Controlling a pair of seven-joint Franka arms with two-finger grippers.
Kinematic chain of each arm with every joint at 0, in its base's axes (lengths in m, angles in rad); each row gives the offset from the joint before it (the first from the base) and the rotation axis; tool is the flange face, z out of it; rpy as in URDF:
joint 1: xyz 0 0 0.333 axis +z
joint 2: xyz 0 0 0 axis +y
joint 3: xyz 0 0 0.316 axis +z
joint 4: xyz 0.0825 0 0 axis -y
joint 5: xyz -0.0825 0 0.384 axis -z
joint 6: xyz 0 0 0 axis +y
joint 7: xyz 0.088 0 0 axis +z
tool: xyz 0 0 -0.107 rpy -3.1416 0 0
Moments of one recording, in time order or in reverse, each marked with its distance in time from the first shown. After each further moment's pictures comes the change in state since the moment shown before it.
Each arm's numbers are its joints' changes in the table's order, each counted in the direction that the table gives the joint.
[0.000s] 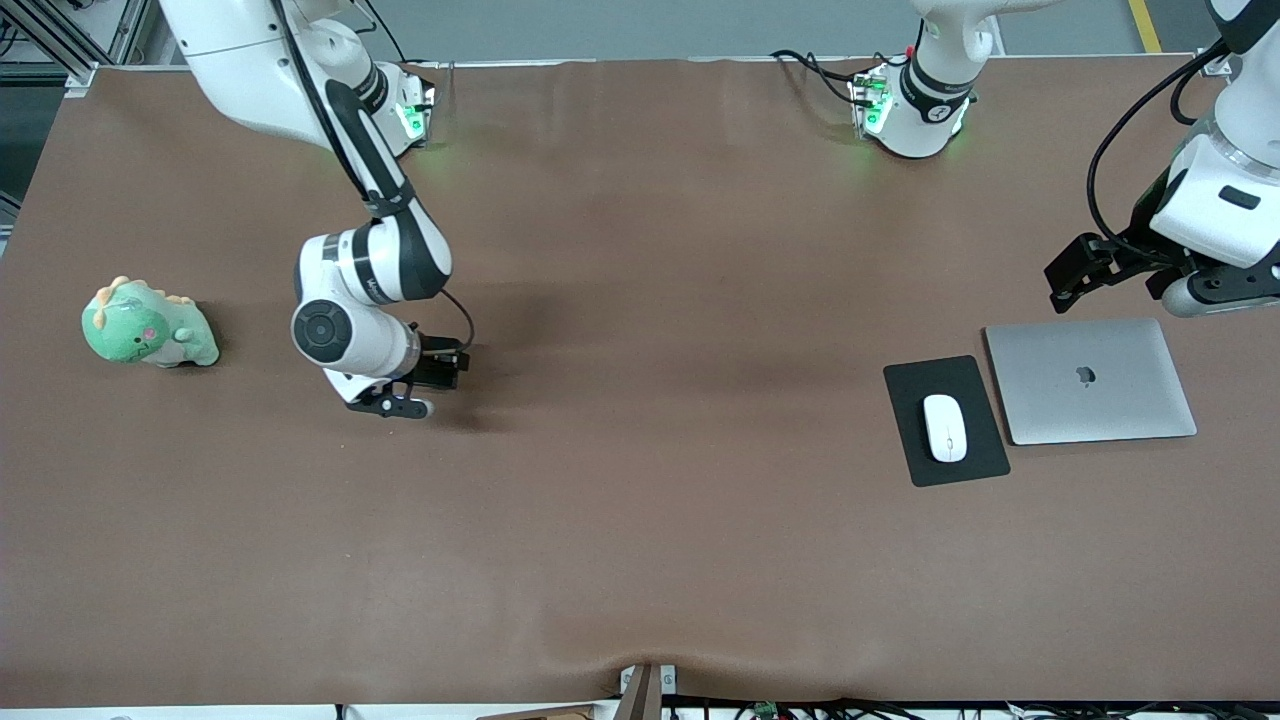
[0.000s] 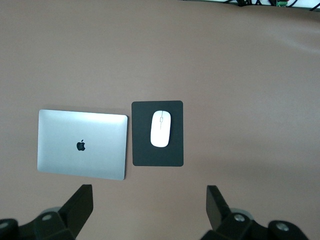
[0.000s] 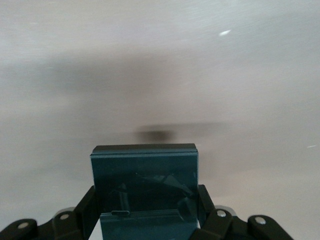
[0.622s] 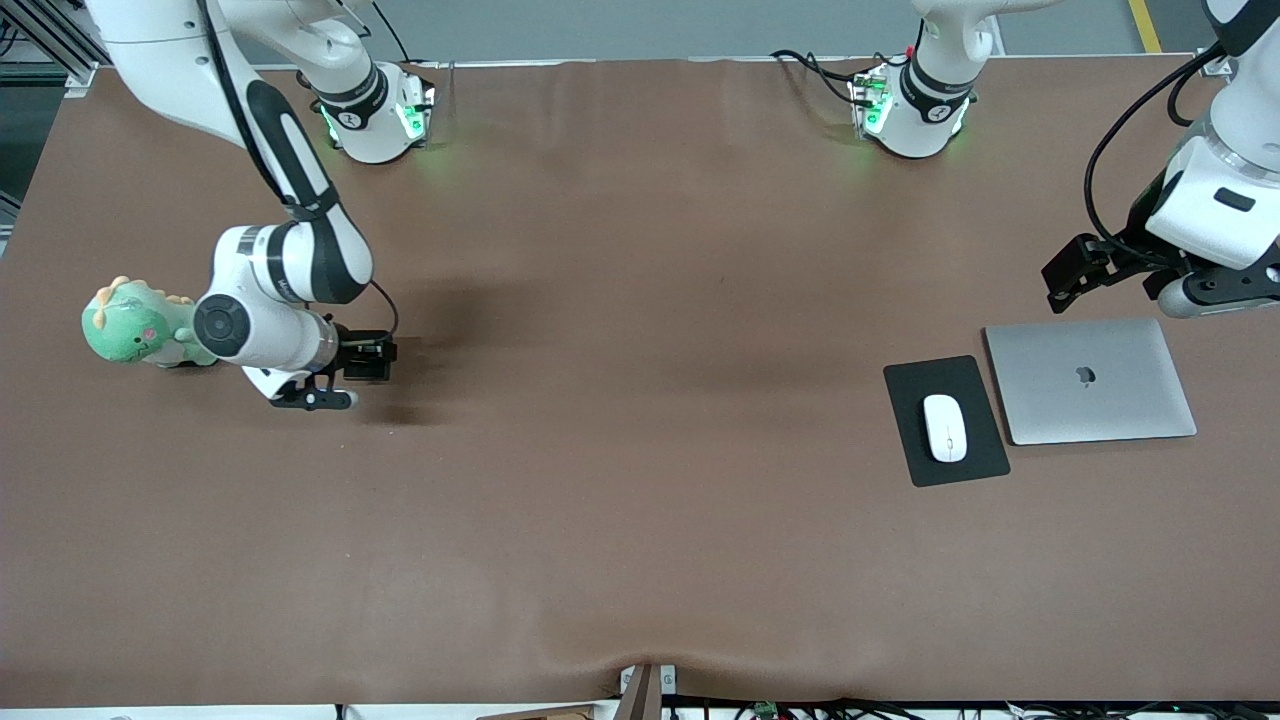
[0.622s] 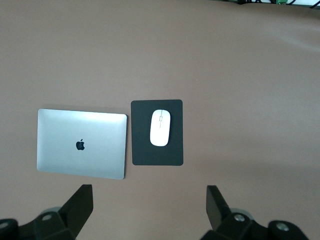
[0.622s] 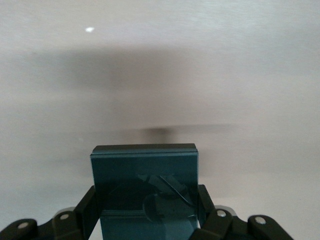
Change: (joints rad) left arm -0.004 0.001 0.000 -0.004 0.000 0.000 0.000; right arm -0.179 -0.072 -0.016 -0.115 0.025 -0.021 0.253
